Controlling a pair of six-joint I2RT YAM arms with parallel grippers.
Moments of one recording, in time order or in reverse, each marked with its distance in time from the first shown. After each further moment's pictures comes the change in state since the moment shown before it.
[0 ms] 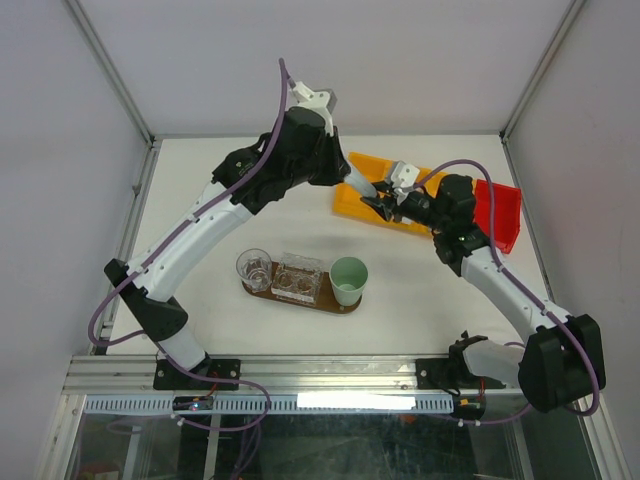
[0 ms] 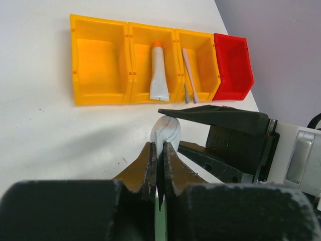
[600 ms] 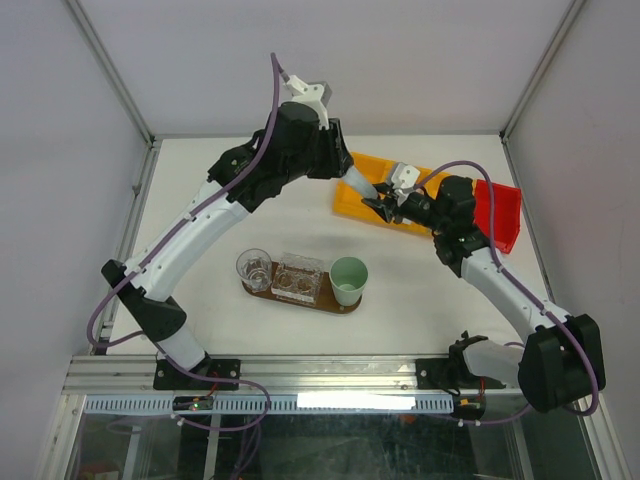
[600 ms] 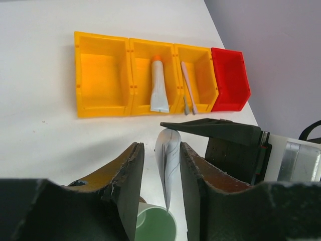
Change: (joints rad) left arm 0.026 -0.014 -0.016 0.061 0.013 0.016; right arm -0.006 -0.001 -0.015 0.002 0.000 0.000
